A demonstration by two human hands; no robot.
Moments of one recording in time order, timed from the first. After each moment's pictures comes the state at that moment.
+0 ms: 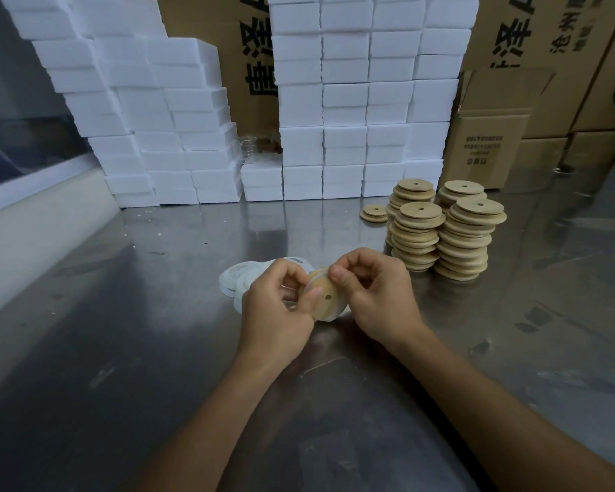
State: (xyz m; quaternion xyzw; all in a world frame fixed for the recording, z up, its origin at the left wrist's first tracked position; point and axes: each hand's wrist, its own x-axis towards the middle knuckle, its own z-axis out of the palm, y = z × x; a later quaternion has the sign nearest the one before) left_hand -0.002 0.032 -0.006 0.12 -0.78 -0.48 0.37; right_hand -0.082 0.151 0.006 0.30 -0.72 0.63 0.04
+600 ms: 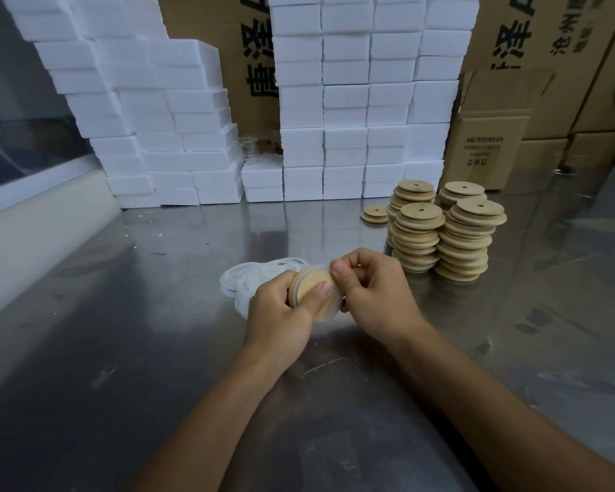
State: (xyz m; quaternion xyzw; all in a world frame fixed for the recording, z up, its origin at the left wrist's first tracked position) left_hand -0.002 0.035 -0.003 0.13 -0.76 -0.55 0.31; right_hand -0.080 0.149 0.014 0.28 -0.73 0.62 0.00
